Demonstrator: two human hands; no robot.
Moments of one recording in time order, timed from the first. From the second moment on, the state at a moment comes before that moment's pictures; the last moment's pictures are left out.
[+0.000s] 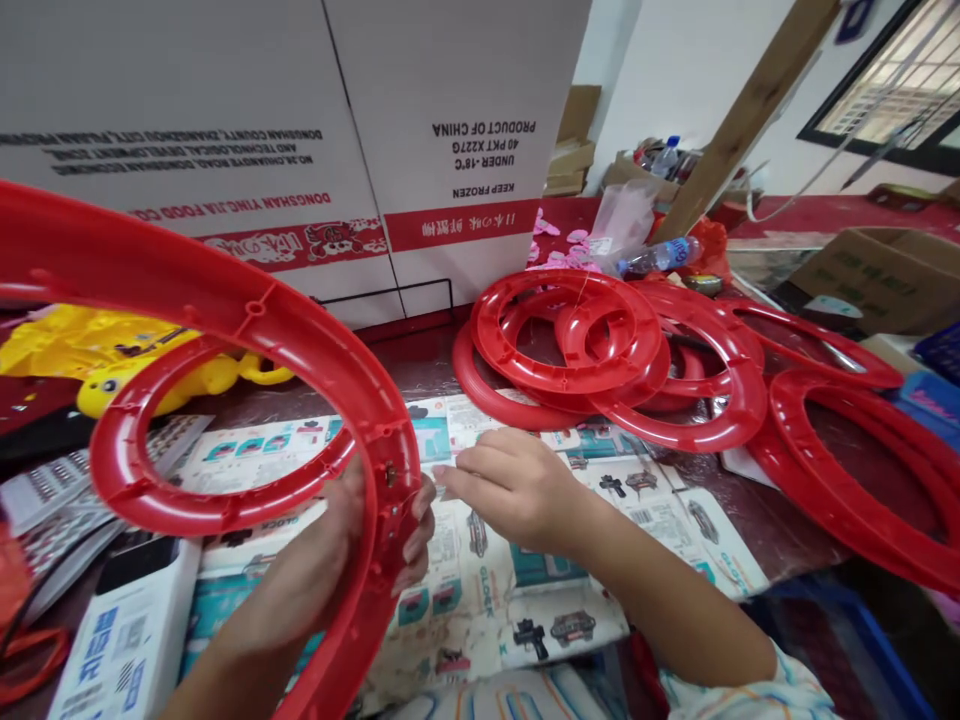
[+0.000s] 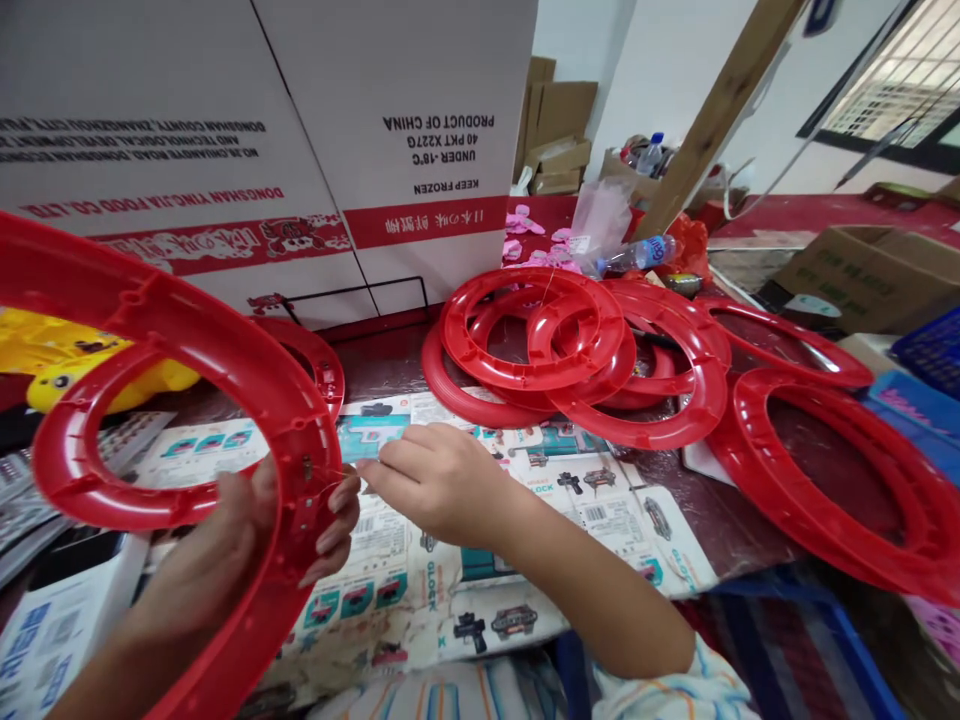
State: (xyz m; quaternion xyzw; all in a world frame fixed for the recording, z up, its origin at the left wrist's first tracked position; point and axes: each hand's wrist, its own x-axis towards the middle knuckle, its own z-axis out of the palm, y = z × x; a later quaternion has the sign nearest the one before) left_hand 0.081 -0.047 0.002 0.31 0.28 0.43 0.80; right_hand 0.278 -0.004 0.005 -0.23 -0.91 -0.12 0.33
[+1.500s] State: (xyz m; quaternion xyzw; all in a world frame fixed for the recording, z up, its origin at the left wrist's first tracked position) left_hand 0.090 -0.043 -0.047 0.36 0.41 0.28 0.79; right_hand 0.274 0.005 -0.024 -0.26 -0.88 0.26 0.31
